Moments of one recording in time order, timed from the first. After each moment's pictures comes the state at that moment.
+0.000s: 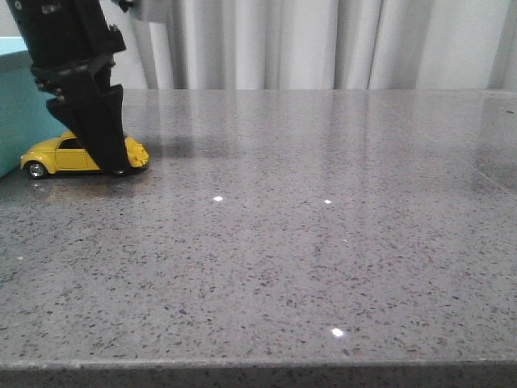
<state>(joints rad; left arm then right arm) -0.35 1.83 -1.54 -0.16 1.13 0.82 0.34 1.27 -1.53 -0.05 1.20 0.26</state>
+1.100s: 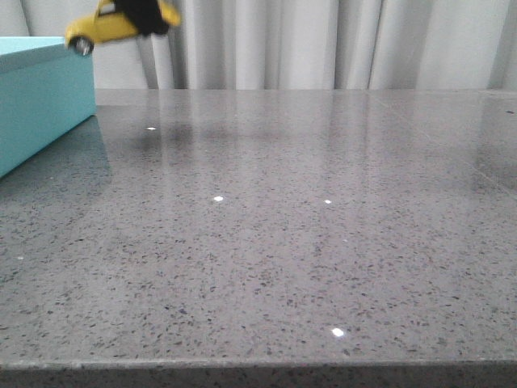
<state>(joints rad) -0.35 1.84 -1.96 -0.20 1.24 0.74 0.34 1.27 -1.53 -0.05 1.20 0.26</state>
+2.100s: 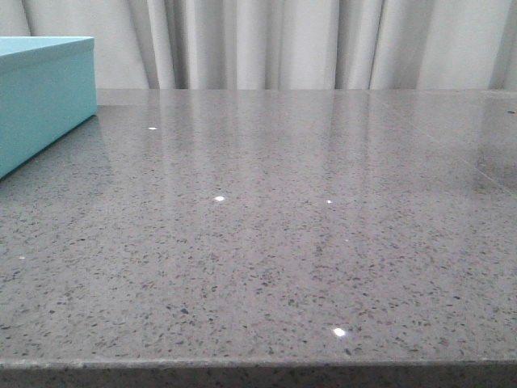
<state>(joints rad) 0.04 1.85 -1.76 -0.06 1.25 0.40 0.34 1.27 -1.53 -0.05 1.20 0.26</state>
